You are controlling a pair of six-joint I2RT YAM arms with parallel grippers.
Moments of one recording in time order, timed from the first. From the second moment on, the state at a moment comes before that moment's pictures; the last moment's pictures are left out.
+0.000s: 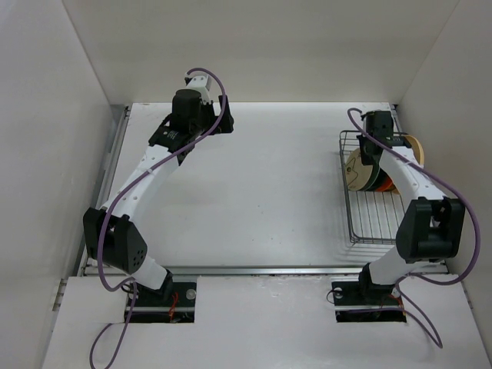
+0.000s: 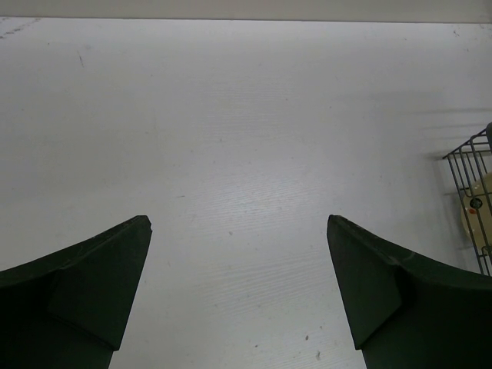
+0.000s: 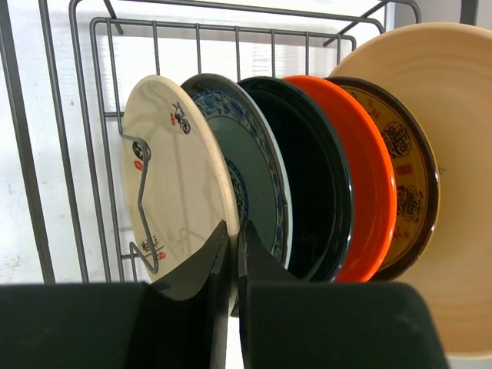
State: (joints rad) left arm -0.37 1.53 1.45 -0.34 -0.03 -0.31; right arm 0.00 1.57 1.27 -0.59 0.31 -0.14
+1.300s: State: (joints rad) left arm -0.37 1.55 1.39 -0.21 0.52 -0.31; right arm 0.24 1.16 1.12 -0.48 -0.42 -0.17
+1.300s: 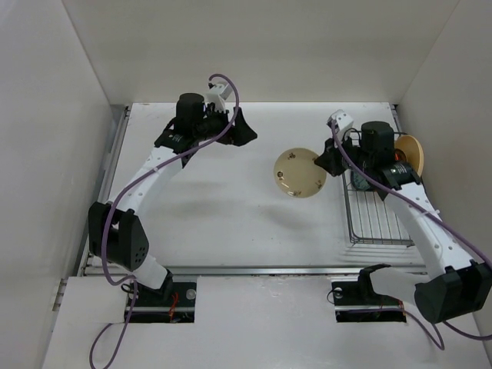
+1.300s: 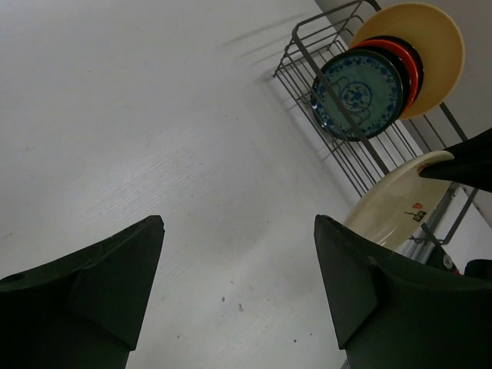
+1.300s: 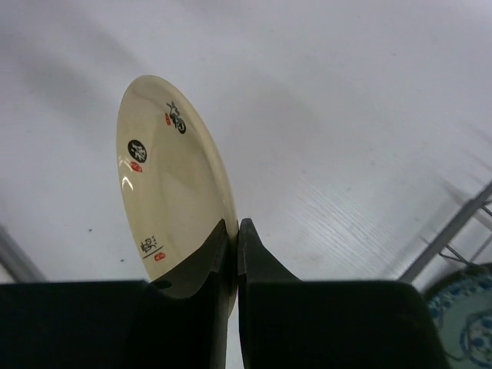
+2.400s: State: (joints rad) left arm -0.37 1.55 1.37 -0.21 0.61 -0.20; right arm 0.28 1.85 1.46 -0.50 -0.62 -0.14
